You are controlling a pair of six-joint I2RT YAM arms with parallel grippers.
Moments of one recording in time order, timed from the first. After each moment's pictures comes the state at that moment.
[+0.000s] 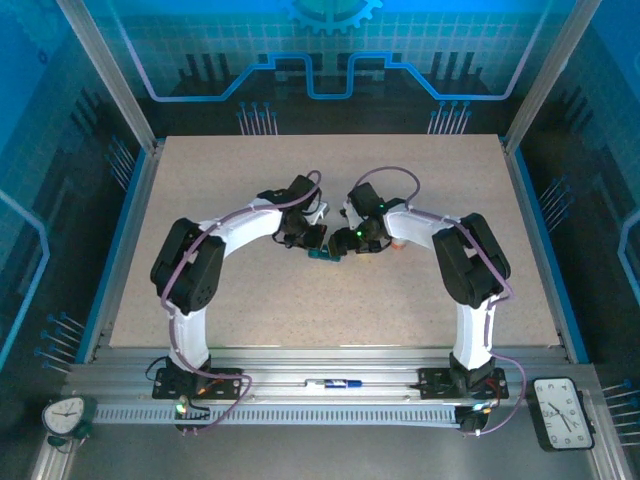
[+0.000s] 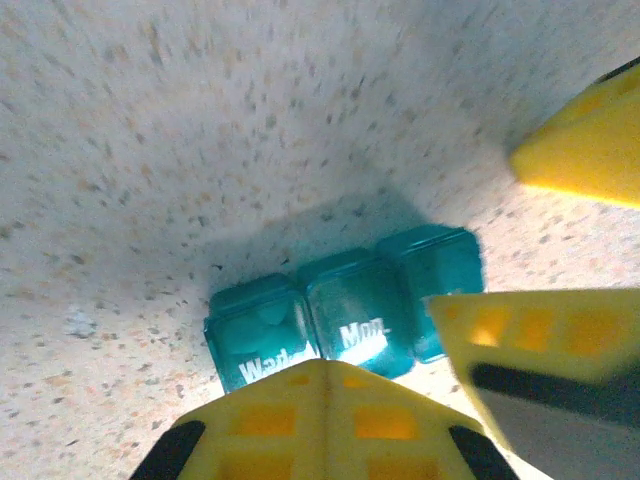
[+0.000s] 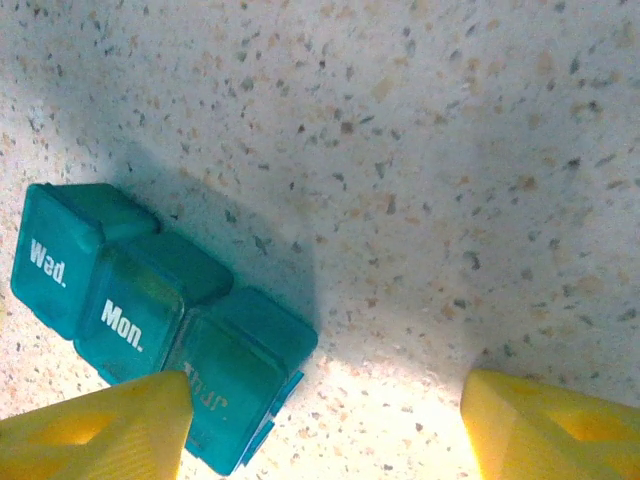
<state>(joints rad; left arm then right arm) -0.51 1.92 1.39 -0.65 0.23 -0.26 0.50 1.97 1.30 -0.56 -0.28 0.31</state>
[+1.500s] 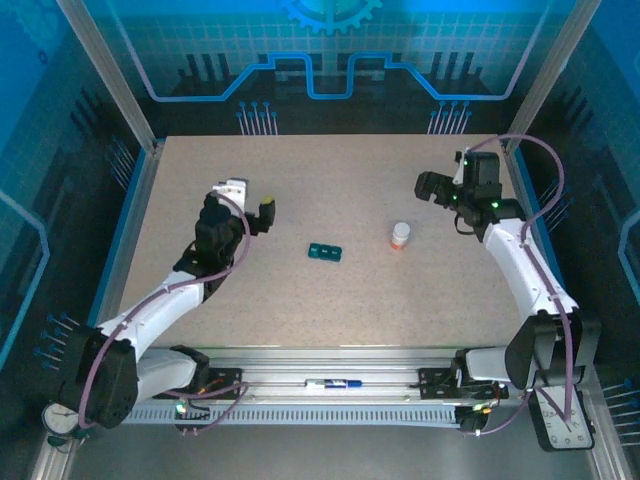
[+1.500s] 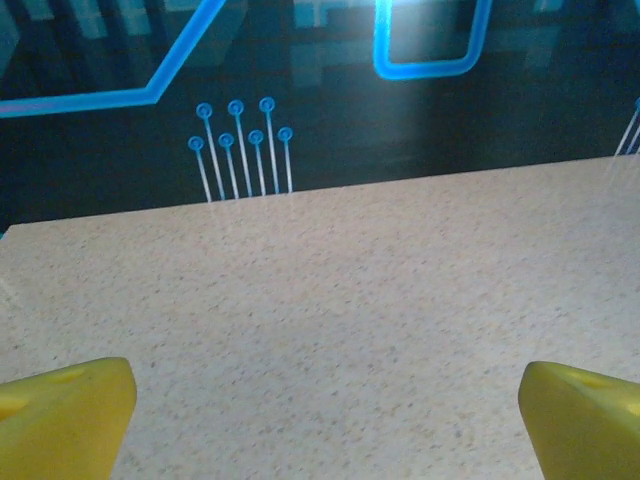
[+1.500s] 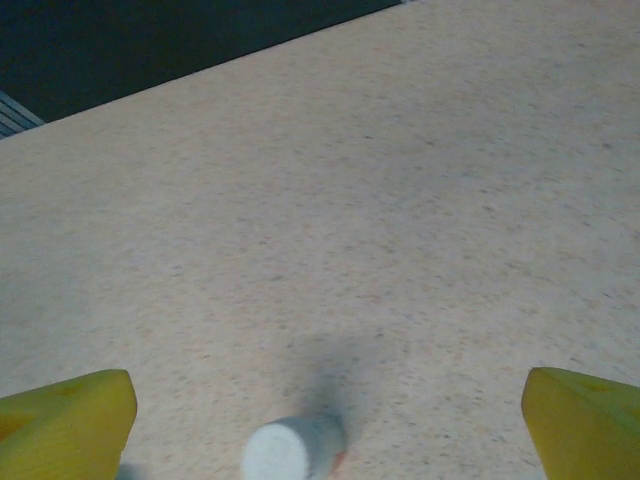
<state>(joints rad) -0.31 1.16 0.59 0.35 -0.23 -0.03 0.06 1.32 1.11 -0.48 0.00 0.33</state>
